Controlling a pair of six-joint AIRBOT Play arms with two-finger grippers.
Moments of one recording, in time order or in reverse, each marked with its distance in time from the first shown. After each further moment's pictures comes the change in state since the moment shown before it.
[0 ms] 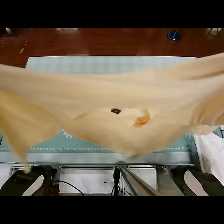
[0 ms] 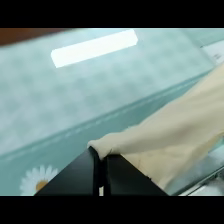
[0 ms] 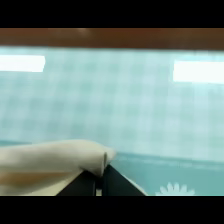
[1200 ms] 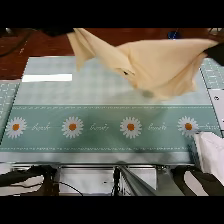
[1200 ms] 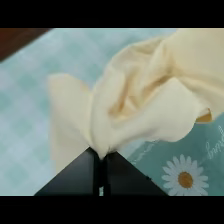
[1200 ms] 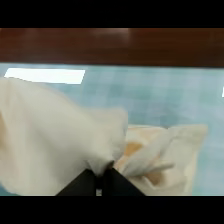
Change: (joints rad) left arm 0.000 -0.603 0.177 -0.119 0.325 0.370; right arm 0.012 0.030 -0.549 0.206 -0.587 -0.226
